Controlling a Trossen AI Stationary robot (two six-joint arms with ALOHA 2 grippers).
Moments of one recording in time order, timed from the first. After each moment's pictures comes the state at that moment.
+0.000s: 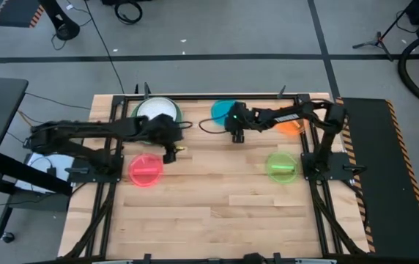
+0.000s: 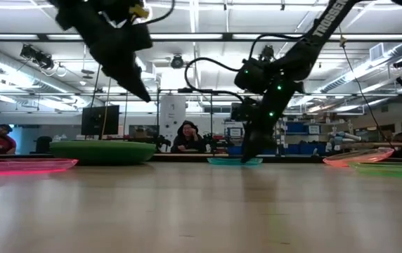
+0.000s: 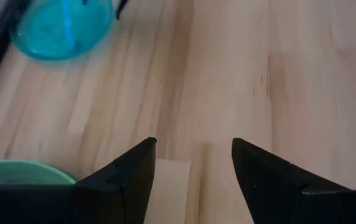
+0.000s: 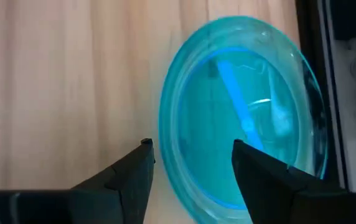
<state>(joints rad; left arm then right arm) 0.22 1.23 0.80 -0.38 0.00 0.11 -0.45 1.81 0.95 -0.06 0.20 -0.54</state>
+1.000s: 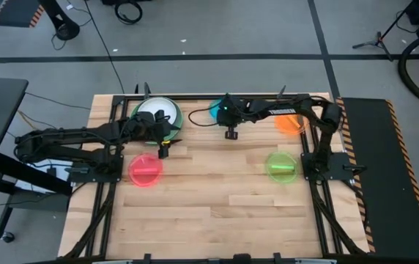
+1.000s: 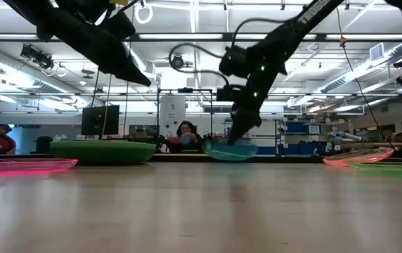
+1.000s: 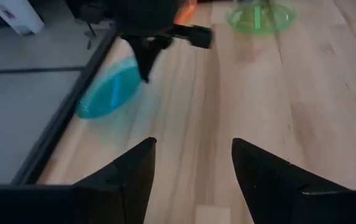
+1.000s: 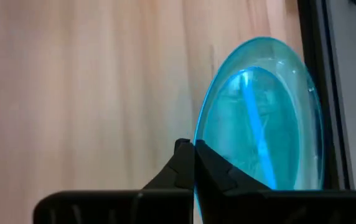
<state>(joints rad) 0.29 1.03 0.60 -0.05 0.00 0.23 -0.42 1.83 1.21 -0.37 0.08 -0.44</state>
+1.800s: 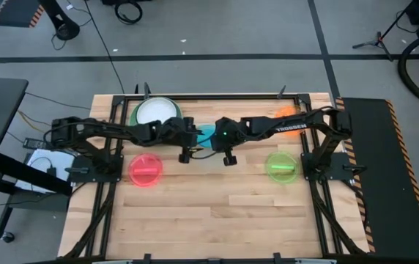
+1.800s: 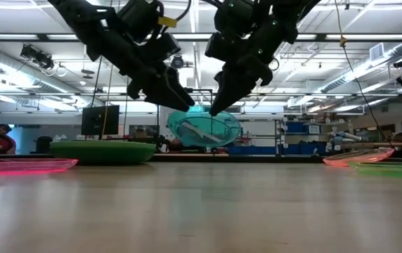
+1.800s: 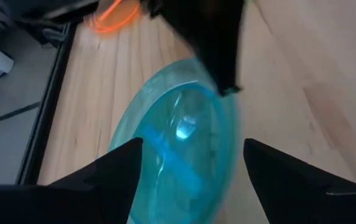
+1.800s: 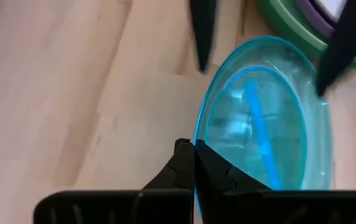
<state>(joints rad) 0.21 1.51 0.79 0.15 0.01 0.49 -0.13 1.73 1.21 -0.38 -0.06 -0.36</state>
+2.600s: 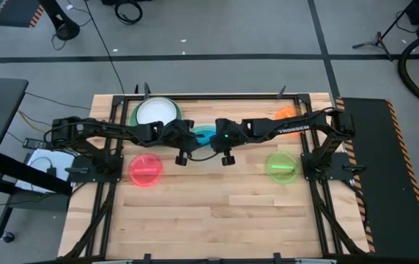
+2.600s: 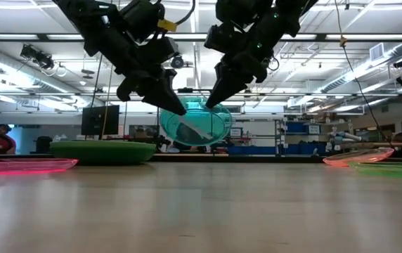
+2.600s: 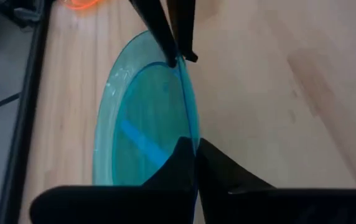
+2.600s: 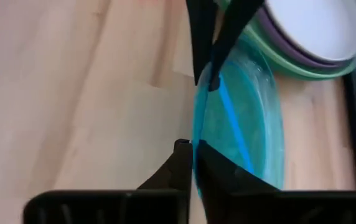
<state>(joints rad) 0.20 1.50 0.82 0.00 -0.03 0.53 -0.09 1.71 1.21 -0.34 0.07 -0.36</state>
